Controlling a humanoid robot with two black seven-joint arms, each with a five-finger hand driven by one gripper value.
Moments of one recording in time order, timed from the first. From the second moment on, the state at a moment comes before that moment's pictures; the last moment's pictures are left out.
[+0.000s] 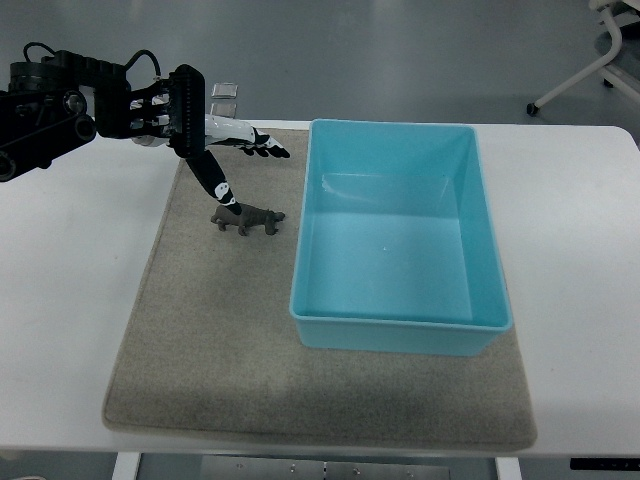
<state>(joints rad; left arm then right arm) -1.34 0.54 0.05 -0.90 1.09 -0.47 -0.29 0.05 0.00 -0.01 0.10 -0.05 0.19 0.07</state>
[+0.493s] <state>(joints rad) -1.34 0.53 0.09 -0.90 1.20 -0.46 -0.29 0.05 0.00 -0.01 0.10 -0.05 0.19 0.07</state>
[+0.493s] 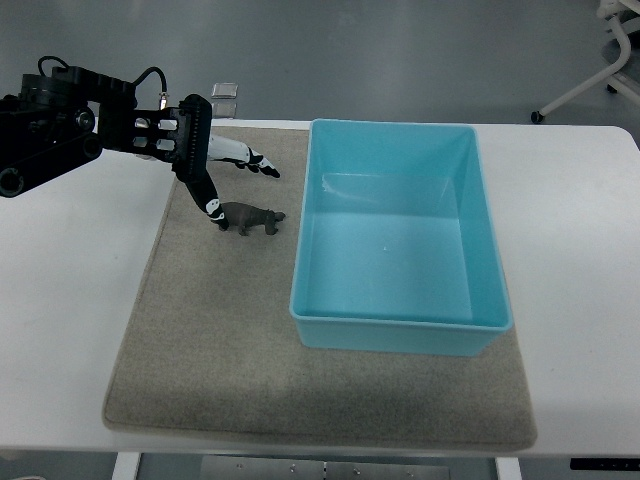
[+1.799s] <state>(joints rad) -1.32 0.48 0.11 -0.87 1.26 -0.42 -0.29 0.05 0.00 -0.01 0.10 -0.05 0.19 0.07</state>
